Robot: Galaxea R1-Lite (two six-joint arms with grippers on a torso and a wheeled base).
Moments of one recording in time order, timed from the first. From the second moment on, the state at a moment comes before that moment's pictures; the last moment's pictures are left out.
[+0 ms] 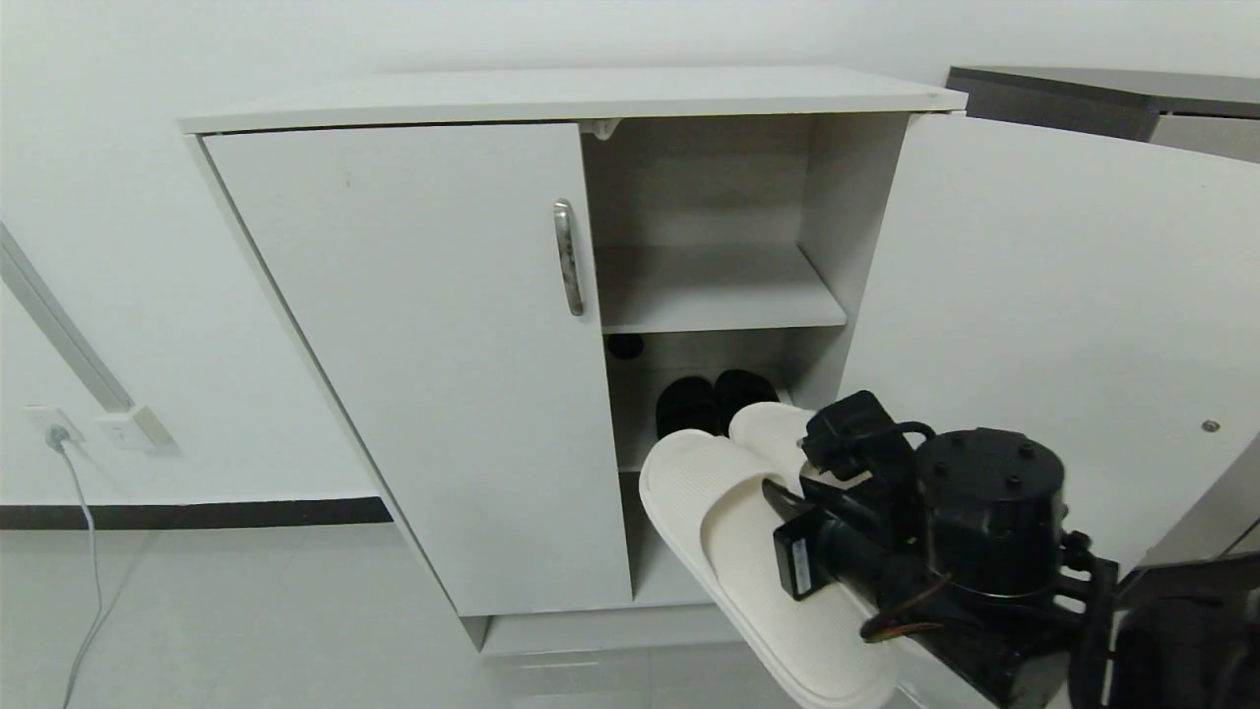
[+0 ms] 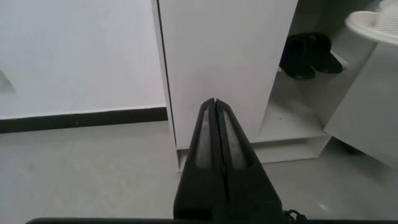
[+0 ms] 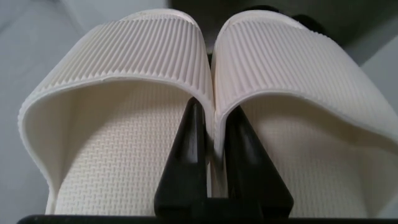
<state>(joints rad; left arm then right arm) 0.00 0.00 0.00 0.01 -0.01 0.01 0.86 1.78 -0.67 -0.90 -0.41 0.03</state>
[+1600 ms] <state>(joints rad) 0.00 0.00 0.00 0.01 -0.01 0.01 0.92 1.96 -1.44 -0.33 -0.87 0.13</state>
